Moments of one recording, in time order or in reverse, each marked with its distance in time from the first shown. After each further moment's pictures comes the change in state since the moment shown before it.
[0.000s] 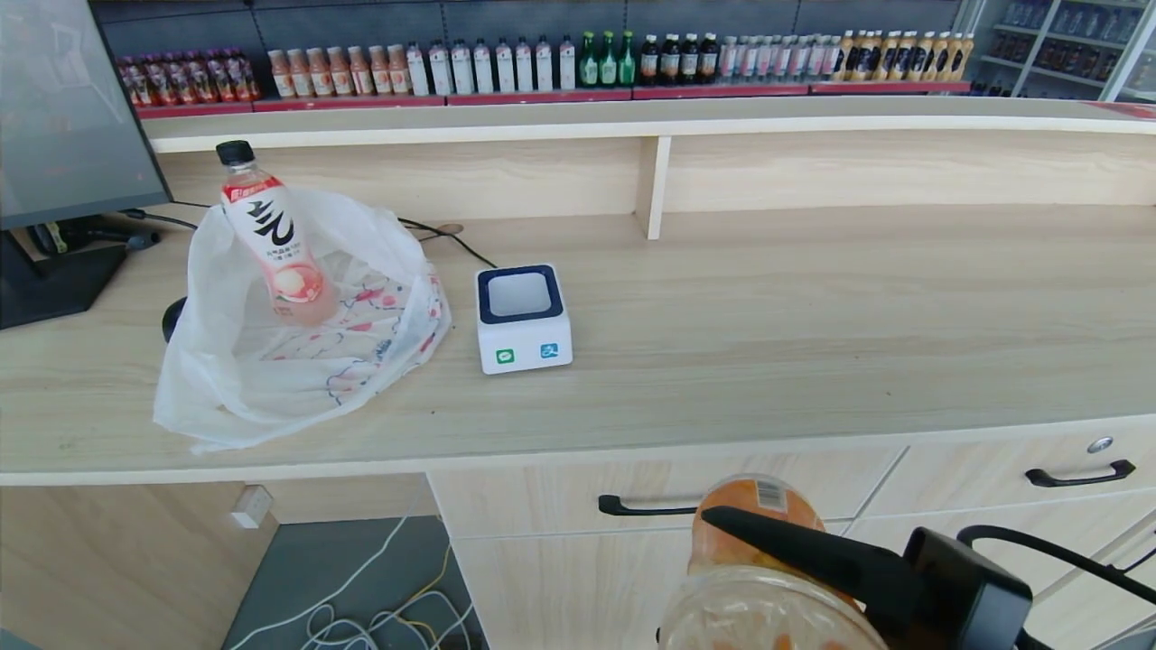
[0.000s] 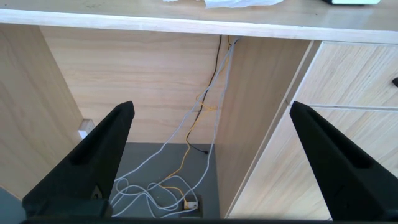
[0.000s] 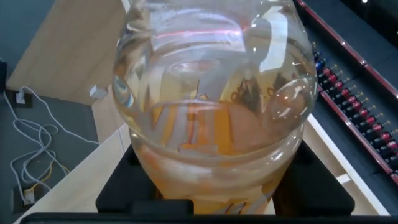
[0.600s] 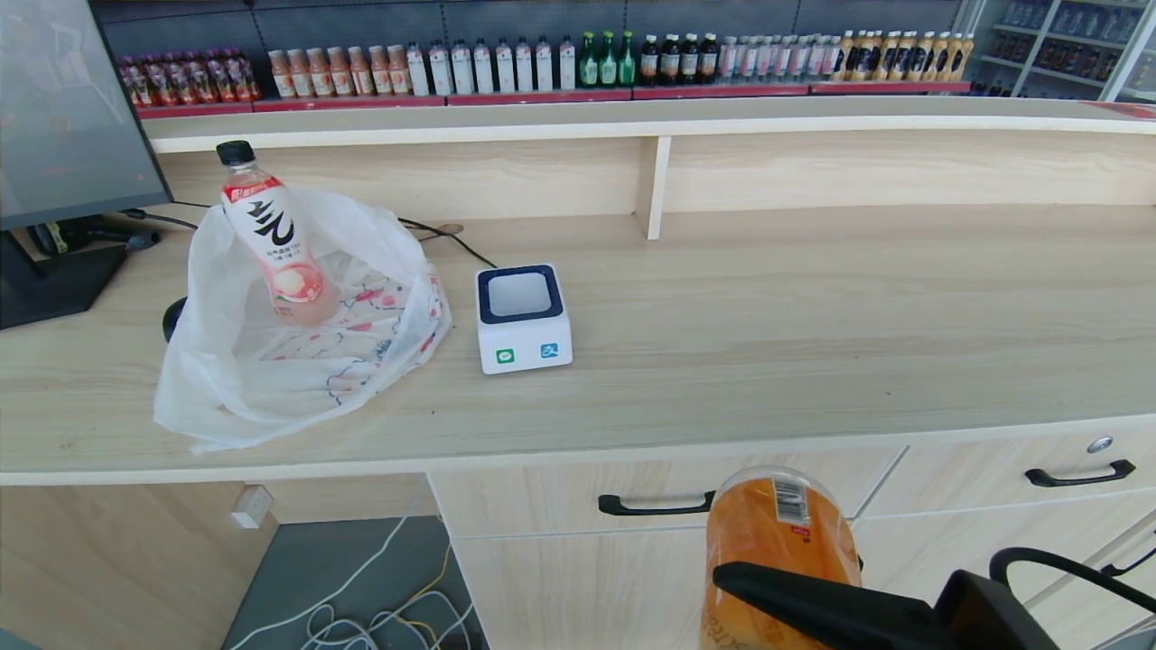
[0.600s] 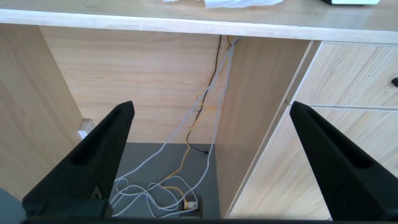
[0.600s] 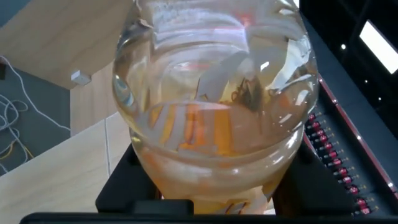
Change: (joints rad) left arm 0.000 0.000 0.000 0.000 0.000 0.000; right arm 0.039 -0.029 0.038 0.000 0.010 -0.226
